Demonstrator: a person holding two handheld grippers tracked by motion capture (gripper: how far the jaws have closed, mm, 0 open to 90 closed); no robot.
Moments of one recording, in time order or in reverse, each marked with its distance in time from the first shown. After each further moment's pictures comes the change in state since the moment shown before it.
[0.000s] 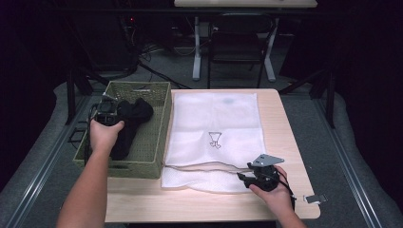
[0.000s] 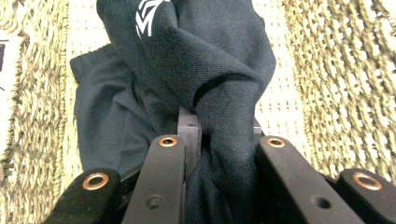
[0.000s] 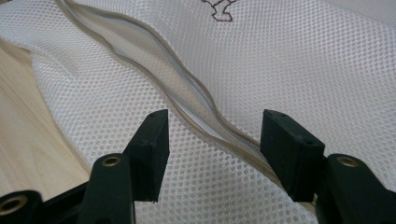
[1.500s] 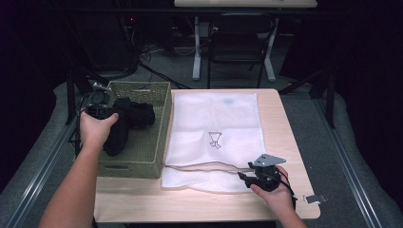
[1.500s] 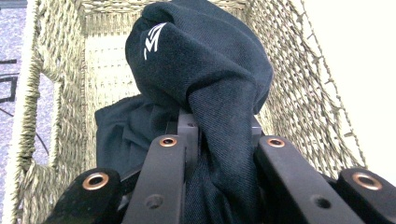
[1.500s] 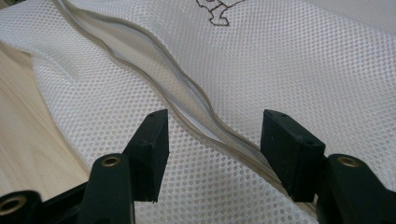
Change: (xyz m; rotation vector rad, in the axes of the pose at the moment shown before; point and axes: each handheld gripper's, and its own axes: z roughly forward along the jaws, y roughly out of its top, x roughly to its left) left arm -0.012 0.011 -0.053 -0.069 -0.018 0.063; right arm -0.001 0.000 -0.003 -0.015 -0.005 -0.002
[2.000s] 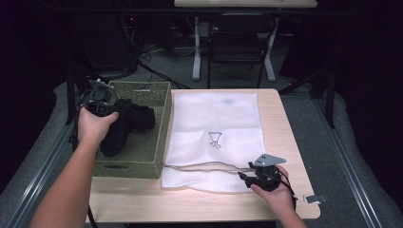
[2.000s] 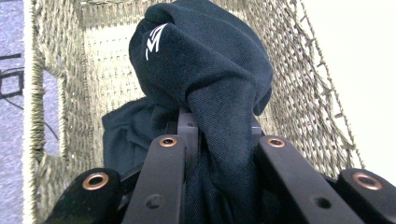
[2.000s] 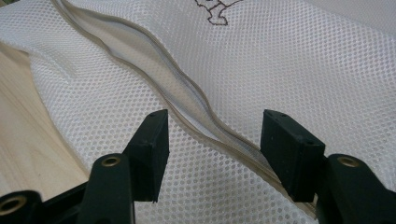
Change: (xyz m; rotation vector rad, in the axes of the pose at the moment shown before) left arm -0.008 0.011 -0.011 0.088 0.018 0.051; right arm -0.001 0.000 0.000 0.002 -0.002 -0.002
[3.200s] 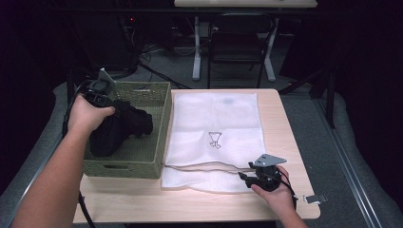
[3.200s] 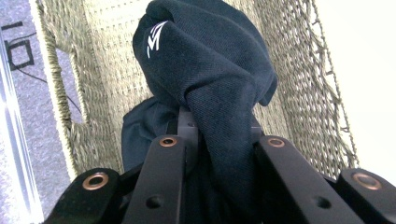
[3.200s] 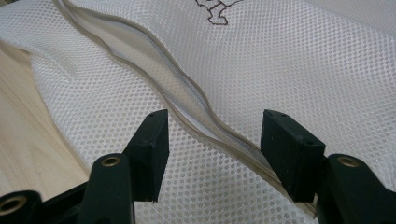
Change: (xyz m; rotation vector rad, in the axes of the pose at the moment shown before) left arm -0.007 0.024 -0.024 0.215 0.021 0.070; right arm 0.000 0.000 -0.001 0.000 0.004 0.001
